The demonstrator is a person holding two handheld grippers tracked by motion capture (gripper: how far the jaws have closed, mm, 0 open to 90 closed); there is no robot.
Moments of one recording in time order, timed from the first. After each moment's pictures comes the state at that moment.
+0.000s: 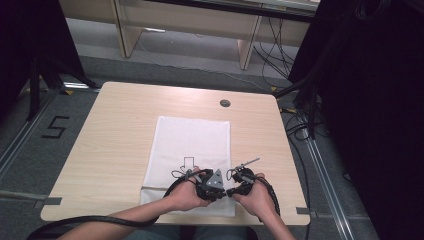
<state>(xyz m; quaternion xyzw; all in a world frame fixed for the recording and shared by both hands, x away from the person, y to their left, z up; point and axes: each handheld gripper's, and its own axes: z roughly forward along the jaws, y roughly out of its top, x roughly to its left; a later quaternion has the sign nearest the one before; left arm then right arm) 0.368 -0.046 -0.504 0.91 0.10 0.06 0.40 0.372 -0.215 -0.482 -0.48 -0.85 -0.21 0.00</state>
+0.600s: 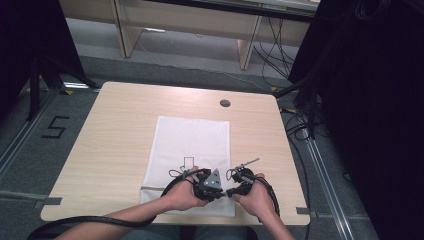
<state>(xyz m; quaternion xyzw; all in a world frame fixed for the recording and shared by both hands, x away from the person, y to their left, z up) 0.368 -0.038 -0.500 0.91 0.10 0.06 0.40 0.372 -0.215 -0.482 -0.48 -0.85 -0.21 0.00</state>
